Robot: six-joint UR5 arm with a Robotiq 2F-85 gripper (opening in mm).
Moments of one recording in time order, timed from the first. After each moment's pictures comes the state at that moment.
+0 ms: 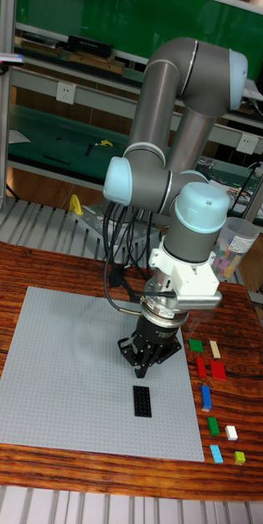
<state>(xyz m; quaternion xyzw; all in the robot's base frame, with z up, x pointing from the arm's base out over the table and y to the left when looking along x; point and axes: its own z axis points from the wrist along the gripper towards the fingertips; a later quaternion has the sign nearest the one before) 0.601 0.076 0.020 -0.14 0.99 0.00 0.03</state>
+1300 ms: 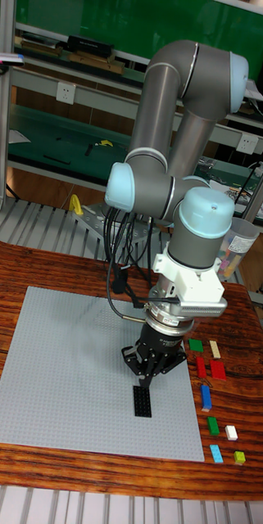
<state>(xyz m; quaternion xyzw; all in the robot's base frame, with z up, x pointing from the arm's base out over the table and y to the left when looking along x) 0.626 0.088 0.017 -0.12 0.99 0.01 0.04</state>
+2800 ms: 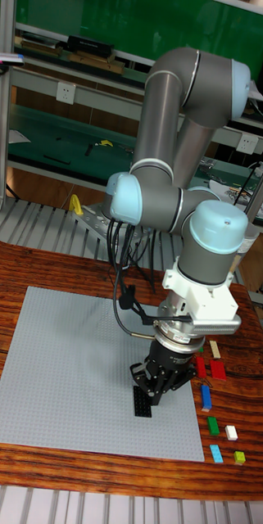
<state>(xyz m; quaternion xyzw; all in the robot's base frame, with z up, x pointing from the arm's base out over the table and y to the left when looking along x) 0.656 0.109 0.015 -0.12 0.99 0.02 0.05</state>
